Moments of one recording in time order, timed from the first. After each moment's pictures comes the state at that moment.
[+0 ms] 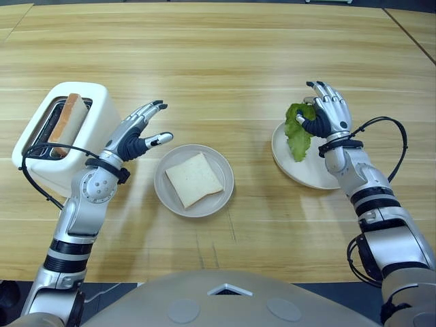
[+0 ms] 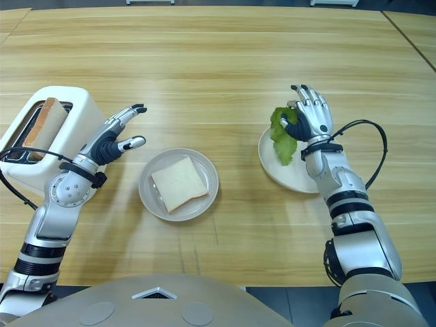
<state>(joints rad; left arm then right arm) -0.03 0.43 -0.12 -0.28 0.46 -0.03 -0.23 -0.43 -0.71 0.25 0.68 -0.63 -0.34 -0.42</state>
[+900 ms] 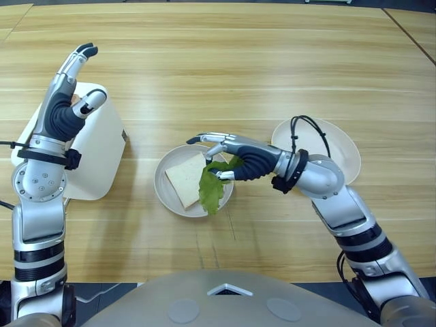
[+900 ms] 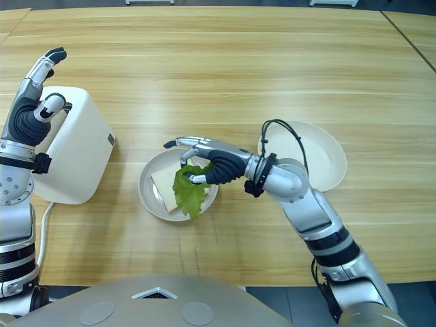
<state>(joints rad) -0.02 0.46 0.20 -0.44 0.31 -0.01 -0.21 -0.20 -0.64 0.37 -0.33 -0.10 -0.14 0.62</state>
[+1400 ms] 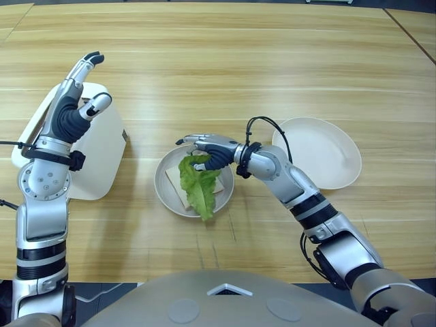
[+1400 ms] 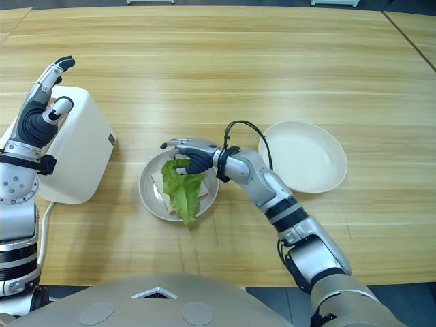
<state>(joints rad) -0.02 0.46 0.17 -0.41 0.32 0.00 -0.22 -0.43 -0.42 0.53 0.18 -0.51 -0.29 0.45</state>
